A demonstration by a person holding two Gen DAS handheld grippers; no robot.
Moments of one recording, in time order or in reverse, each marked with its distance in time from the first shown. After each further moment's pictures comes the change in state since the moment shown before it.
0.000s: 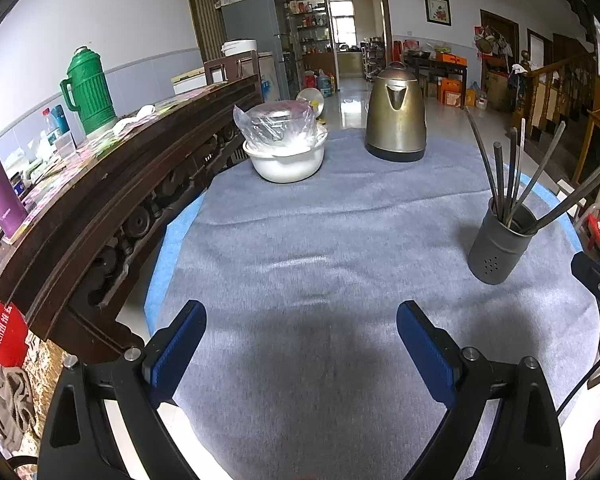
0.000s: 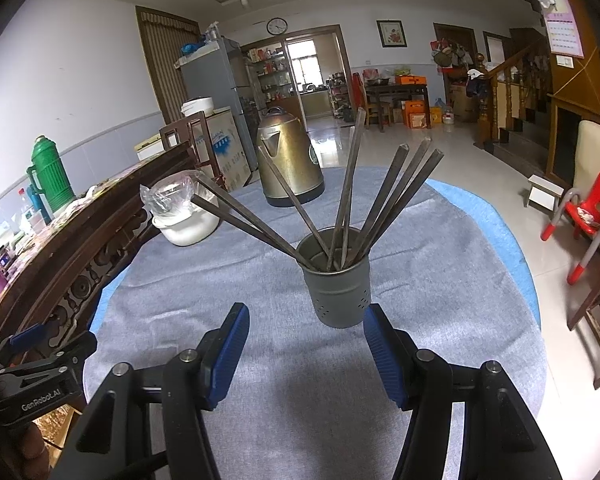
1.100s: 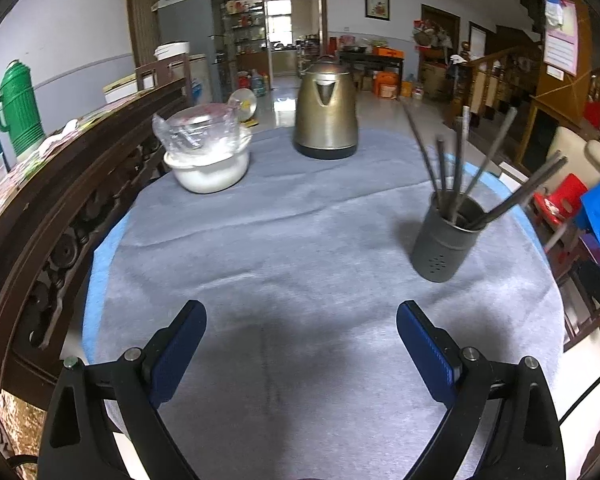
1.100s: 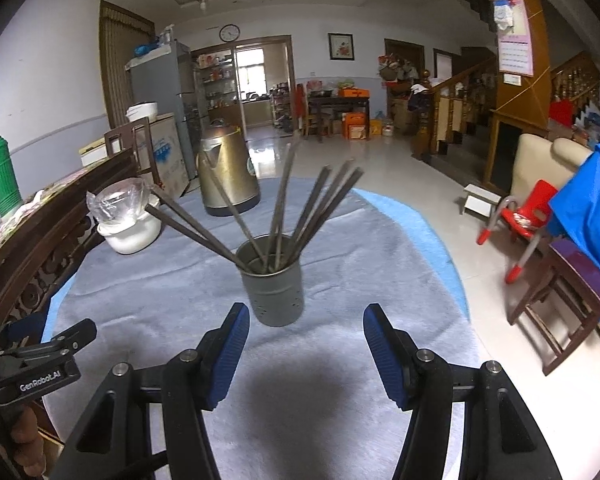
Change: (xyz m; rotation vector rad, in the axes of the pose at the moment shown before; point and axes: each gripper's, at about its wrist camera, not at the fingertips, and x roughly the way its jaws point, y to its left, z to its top) left arm 0.019 -0.029 0.016 0.107 0.001 -0.240; right arm -0.040 -0.001 -0.004 0.012 -0.042 -0.268
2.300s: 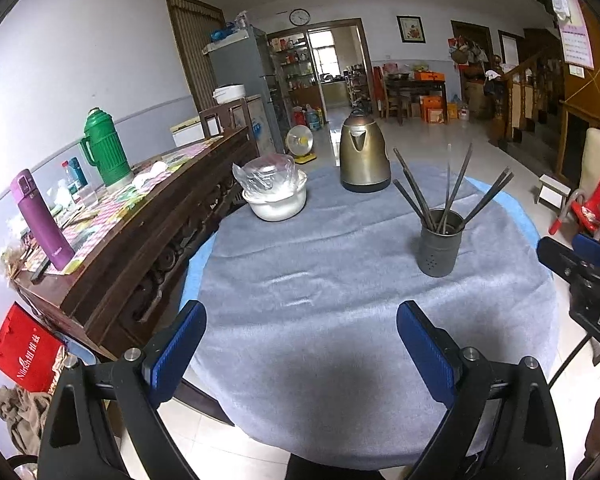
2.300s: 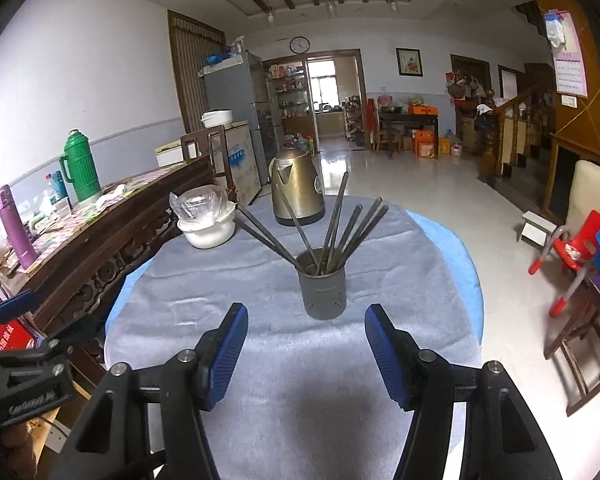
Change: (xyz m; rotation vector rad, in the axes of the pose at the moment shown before) left arm -0.157 -0.044 -0.036 0.008 -0.123 0.268; right arm -0.080 -0.030 0.007 -0.093 -0.033 0.295
